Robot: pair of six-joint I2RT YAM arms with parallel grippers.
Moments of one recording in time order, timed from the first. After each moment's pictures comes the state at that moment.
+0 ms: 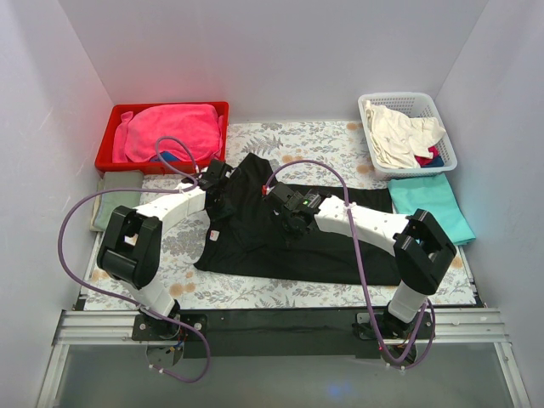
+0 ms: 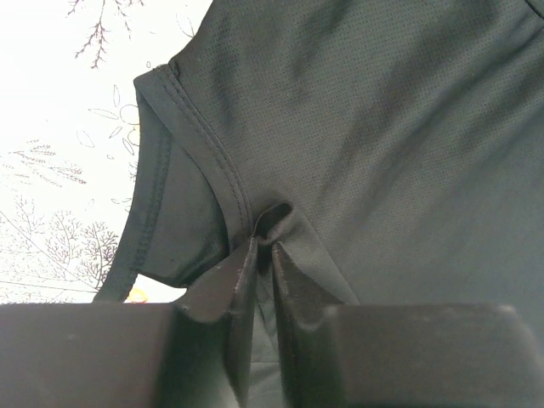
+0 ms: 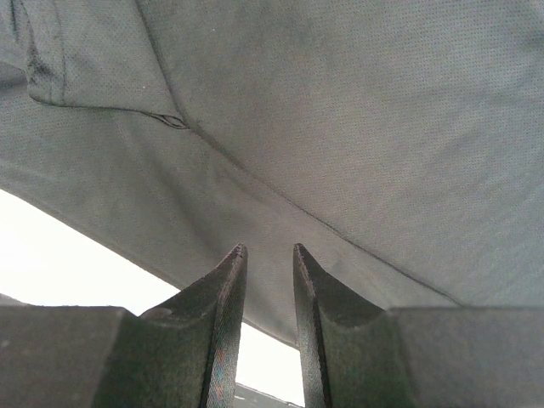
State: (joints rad) left arm -0.41 1.66 1.07 -0.55 -0.15 -0.77; right arm 0.96 1.70 1.25 -0.74 0.12 0.34
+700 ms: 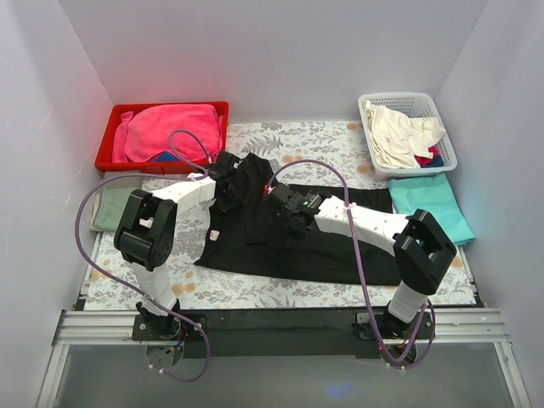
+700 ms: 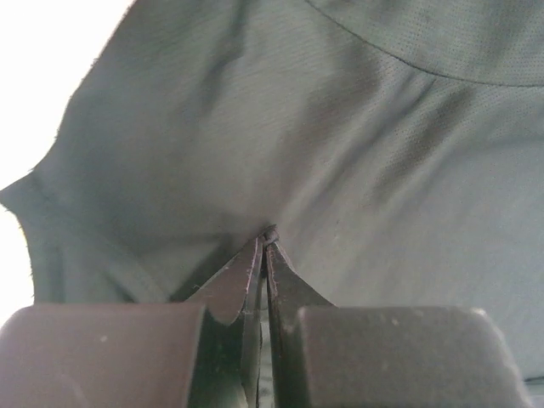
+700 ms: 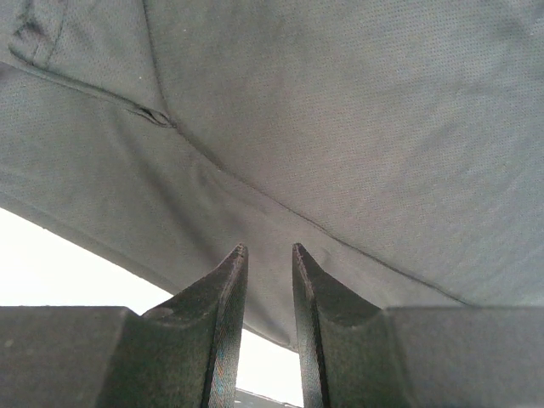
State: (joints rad) left arm -0.41 1.83 1.20 -0.47 -0.06 -0.72; right arm 0.96 1.70 1.25 -0.75 0.16 0.36
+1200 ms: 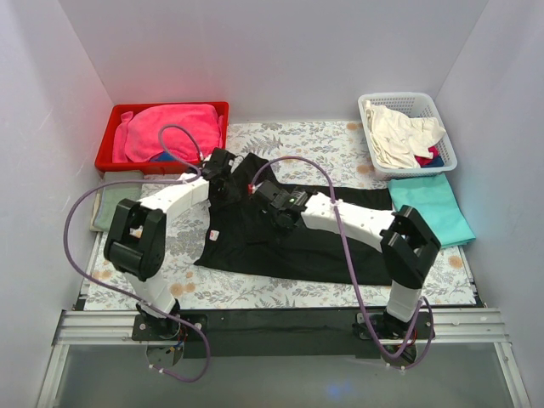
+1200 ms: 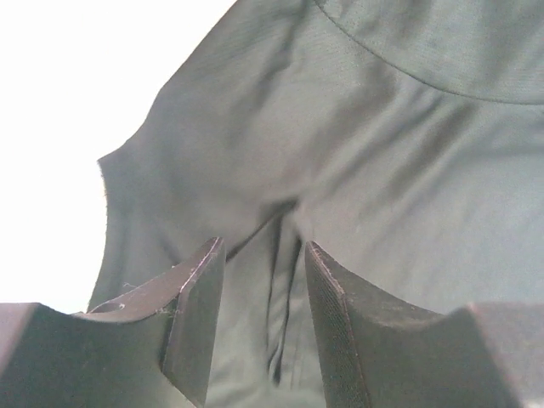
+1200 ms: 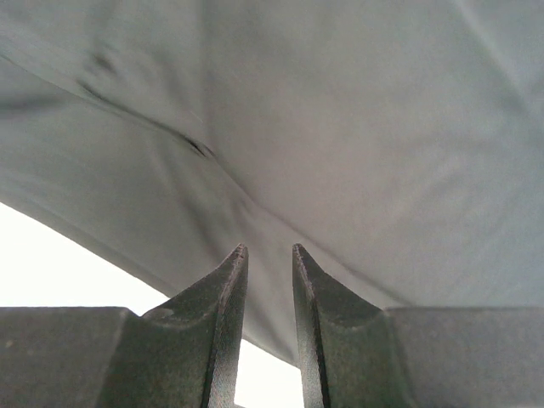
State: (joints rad) left arm -0.41 1.78 1.22 -0.52 -0.15 -0.72; right arm 0.99 1.75 1.34 -0.77 0.17 0.30
